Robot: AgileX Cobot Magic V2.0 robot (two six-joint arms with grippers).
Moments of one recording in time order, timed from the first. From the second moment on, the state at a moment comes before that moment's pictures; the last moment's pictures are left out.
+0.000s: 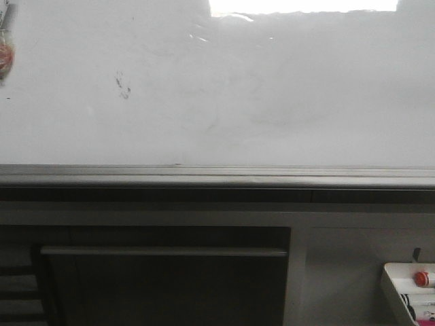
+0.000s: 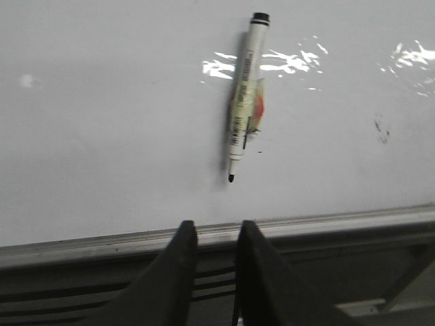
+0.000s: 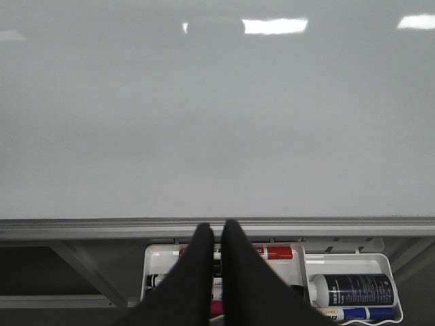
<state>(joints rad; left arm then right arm) -0.14 0.45 -0.66 -0.07 0.72 0.07 -0.05 0.53 -0.68 -0.01 0.76 0.02</state>
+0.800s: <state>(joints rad) -0.21 1.04 -0.75 -0.02 0.50 0.11 -0.05 0.53 -0.68 -0.01 0.78 0.02</state>
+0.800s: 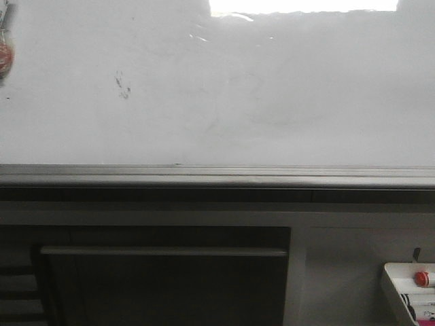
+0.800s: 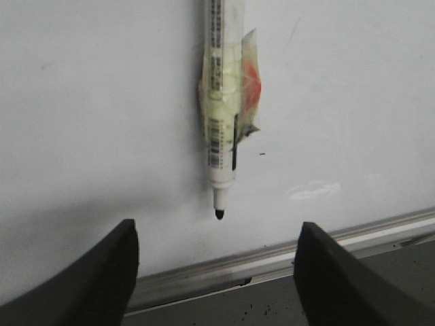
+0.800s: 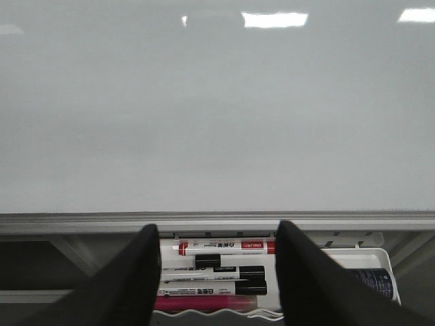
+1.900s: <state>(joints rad) -0.22 1.28 -0.88 0.00 0.50 0.11 -0.05 0.53 -0.68 0.00 0.78 0.02</state>
